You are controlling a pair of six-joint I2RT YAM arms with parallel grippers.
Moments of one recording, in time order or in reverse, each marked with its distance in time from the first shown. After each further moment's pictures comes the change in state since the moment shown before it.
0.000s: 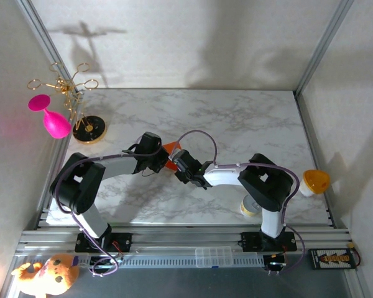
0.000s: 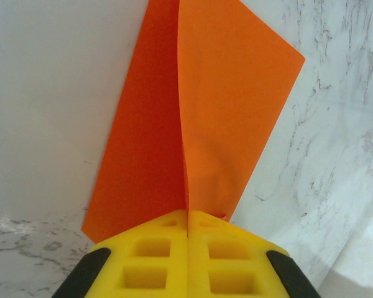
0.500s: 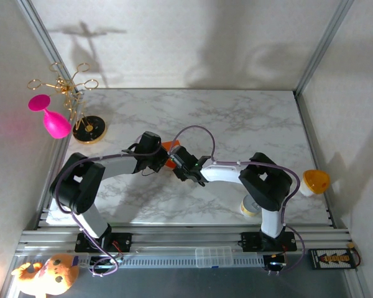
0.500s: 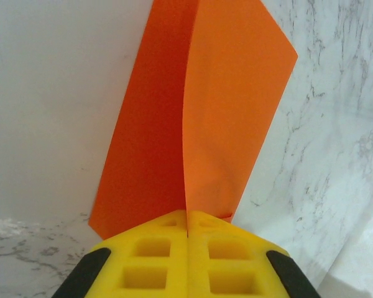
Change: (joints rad) left arm 0.001 0.000 0.005 0.001 -0.008 -0.007; right arm 0.001 0.013 0.116 -0.180 -0.007 0.108
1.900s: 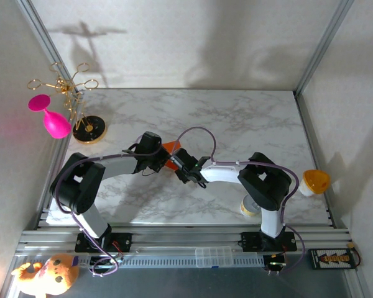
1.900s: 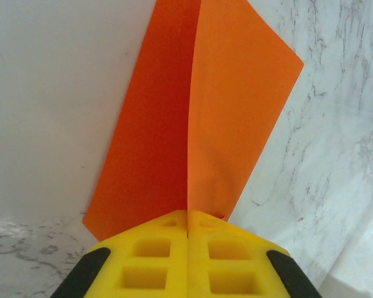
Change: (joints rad) left arm -0.002 0.000 0.000 -0.001 -0.007 -0.004; right arm 0.000 0.004 -0.020 -0.035 0.007 0.071
